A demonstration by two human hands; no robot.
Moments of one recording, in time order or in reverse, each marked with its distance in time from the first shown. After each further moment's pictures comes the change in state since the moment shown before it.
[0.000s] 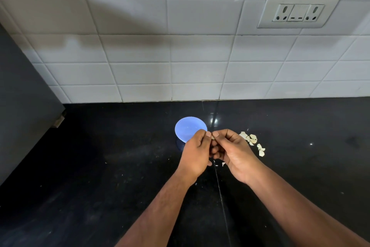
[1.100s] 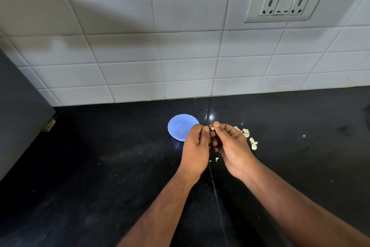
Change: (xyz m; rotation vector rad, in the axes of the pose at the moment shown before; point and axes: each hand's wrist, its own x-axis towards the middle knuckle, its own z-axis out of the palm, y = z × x) left_hand -0.011 0.013 0.026 -0.169 0.069 0.086; right_hand -0.011 -0.006 0.000 0.050 0.113 -0.108
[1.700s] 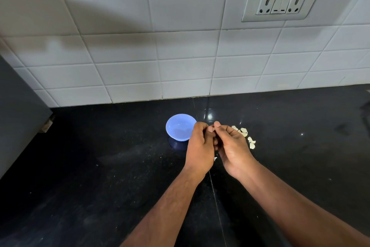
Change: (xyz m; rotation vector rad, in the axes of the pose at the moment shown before) left_hand 0.010 -0.011 0.016 0.055 -0.015 -0.031; right_hand 0.001 0.004 -0.004 0.097 0.040 0.043
